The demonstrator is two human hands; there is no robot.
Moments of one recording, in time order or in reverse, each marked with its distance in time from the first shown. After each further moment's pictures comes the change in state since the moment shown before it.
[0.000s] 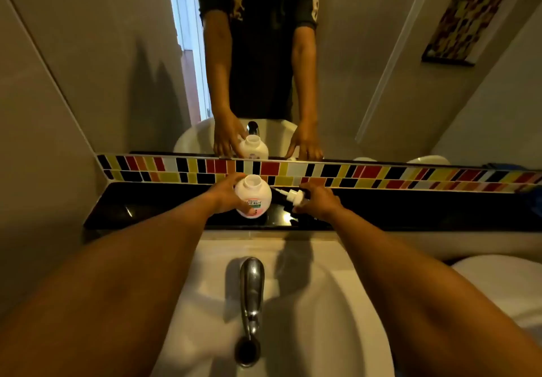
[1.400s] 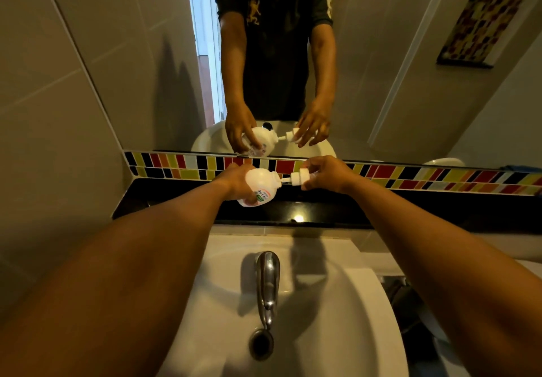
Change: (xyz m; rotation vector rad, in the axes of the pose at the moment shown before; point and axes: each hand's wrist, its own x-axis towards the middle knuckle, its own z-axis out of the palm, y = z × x) left_hand -0.017 -0.209 0.253 0.240 -0.444 -0.314; right_hand -0.058 0.195 0.176 0.064 -0.592 0.194
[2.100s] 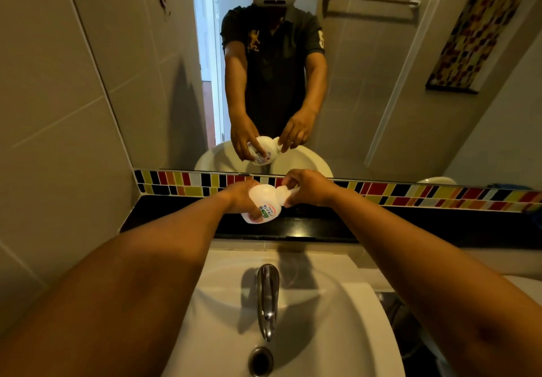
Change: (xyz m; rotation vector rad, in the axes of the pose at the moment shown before) left_hand -0.019 -0.029 0.027 -0.071 -0.159 -0.027; right_hand 0.003 -0.015 0.068 -0.086 -0.135 -0.123
